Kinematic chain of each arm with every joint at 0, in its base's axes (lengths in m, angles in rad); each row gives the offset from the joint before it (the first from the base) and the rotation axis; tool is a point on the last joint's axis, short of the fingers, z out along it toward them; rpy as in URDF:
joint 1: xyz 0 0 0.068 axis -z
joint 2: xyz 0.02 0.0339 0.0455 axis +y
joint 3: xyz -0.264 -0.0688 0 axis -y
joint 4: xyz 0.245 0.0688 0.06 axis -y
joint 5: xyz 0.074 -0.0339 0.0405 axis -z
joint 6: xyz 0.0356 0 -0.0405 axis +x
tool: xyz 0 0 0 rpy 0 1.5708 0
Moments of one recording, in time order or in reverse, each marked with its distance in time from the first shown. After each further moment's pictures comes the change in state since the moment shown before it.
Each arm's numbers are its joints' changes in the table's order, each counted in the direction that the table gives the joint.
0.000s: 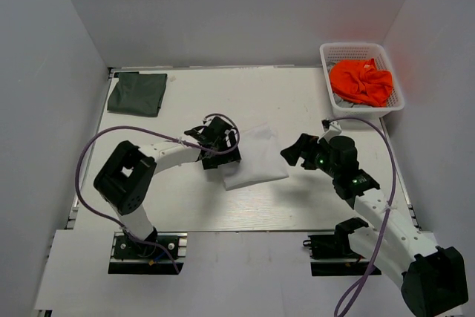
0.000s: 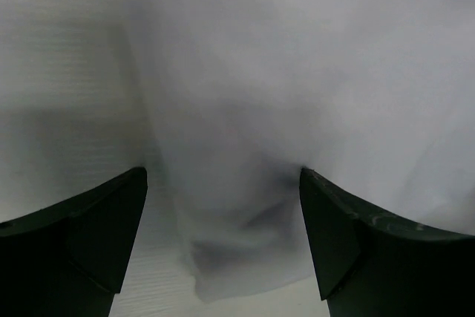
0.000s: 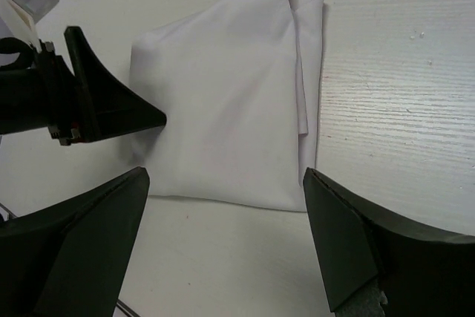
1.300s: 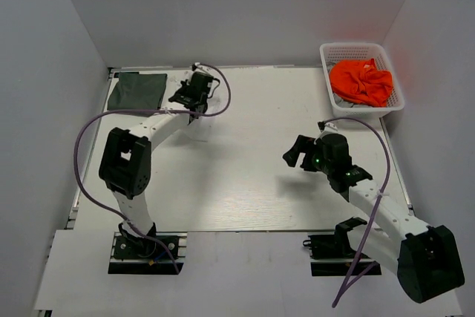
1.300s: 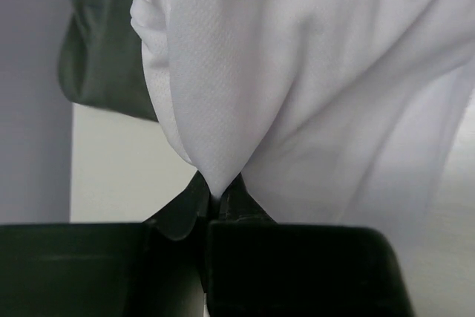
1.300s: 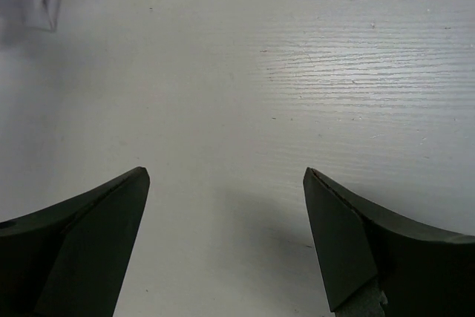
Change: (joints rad) left arm -0.218 0.136 0.396 0.056 -0.623 0.898; right arm 0.005 0.134 0.004 -0.039 0.091 -0.040
